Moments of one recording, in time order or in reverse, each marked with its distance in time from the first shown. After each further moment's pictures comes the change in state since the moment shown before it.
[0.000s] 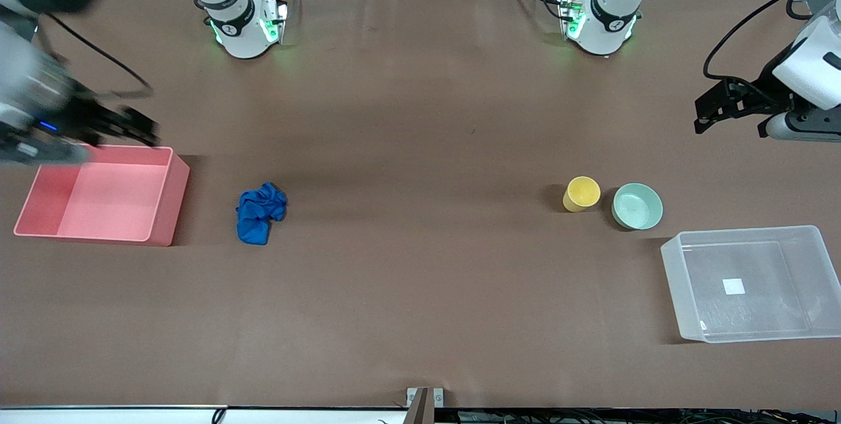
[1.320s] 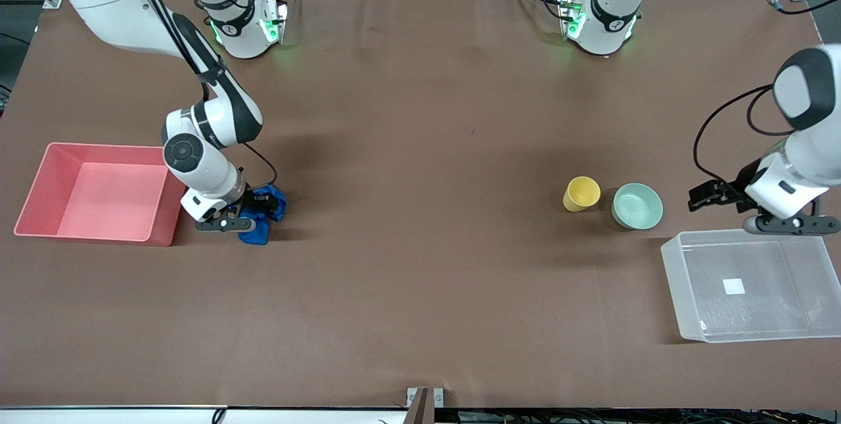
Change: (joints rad) left arm 0.181 0.186 0.004 -0.396 -0.008 0.579 0.148; right arm 0.015 0.367 -0.016 -0.453 -0.198 0.914 0.132
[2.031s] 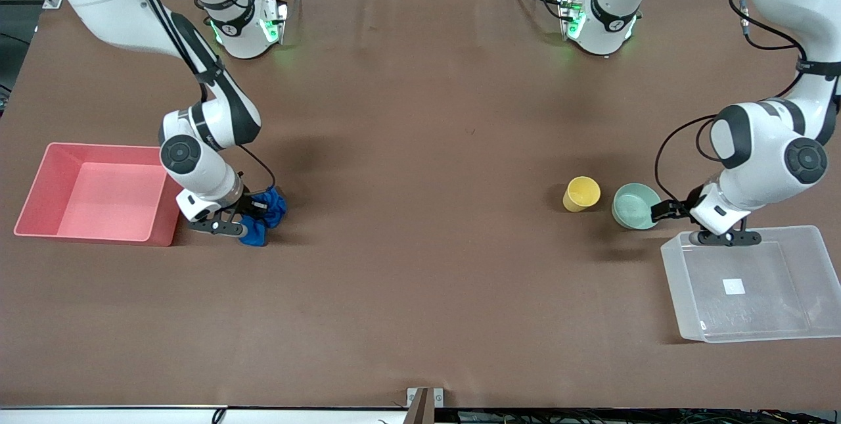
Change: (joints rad) left arm 0.031 0.143 0.000 -0.212 0.000 0.318 0.013; right arm 0.006 -0.070 0.027 0.085 -0.002 -0.236 0.165
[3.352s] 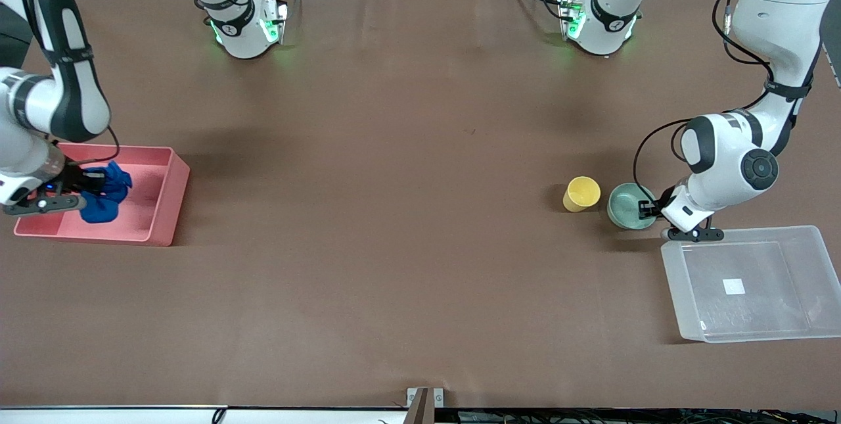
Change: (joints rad) left arm 0.000 0.094 -0.005 -0.045 0.000 0.102 0.001; right arm -0.095 -0.080 -0.484 -0.039 0.062 0.038 -0.934
